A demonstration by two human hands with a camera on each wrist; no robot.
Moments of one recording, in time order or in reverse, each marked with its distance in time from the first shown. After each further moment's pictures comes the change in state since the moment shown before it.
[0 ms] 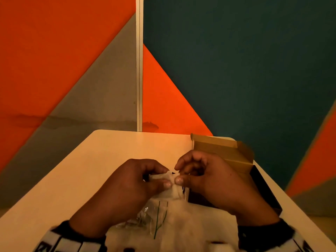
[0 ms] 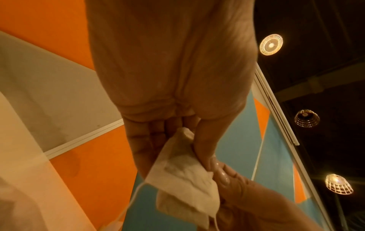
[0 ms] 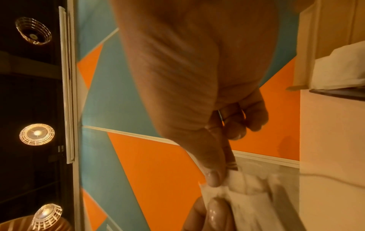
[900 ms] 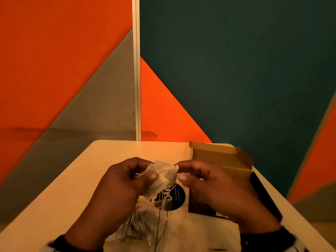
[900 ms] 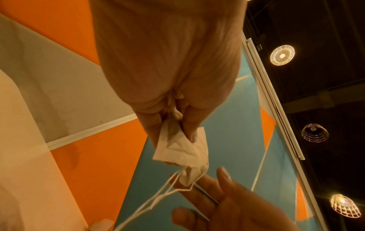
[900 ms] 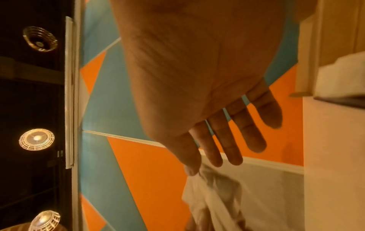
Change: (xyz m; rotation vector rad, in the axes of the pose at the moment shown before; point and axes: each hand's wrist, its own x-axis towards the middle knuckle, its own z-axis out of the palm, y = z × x) left_hand 0.001 0.004 -0.007 -0.303 0.238 -0.046; right_hand 0.002 0.002 -0.006 0.051 0.011 0.072
